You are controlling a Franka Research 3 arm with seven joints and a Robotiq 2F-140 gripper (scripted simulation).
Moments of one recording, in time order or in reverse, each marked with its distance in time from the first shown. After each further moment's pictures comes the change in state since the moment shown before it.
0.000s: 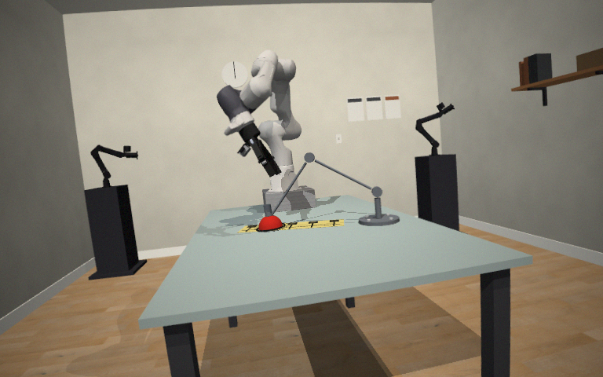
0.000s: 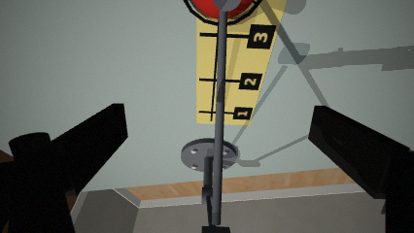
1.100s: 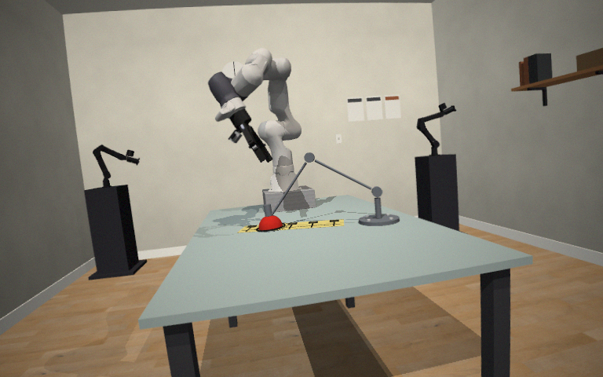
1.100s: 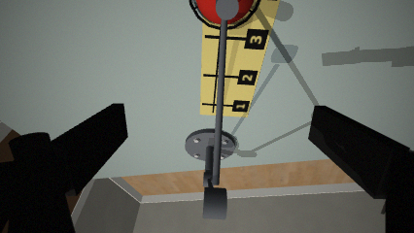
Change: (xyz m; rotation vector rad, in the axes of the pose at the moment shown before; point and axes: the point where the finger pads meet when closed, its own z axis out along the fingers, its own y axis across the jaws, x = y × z) arm 0.000 -0.003 -0.066 0.013 0.000 -0.014
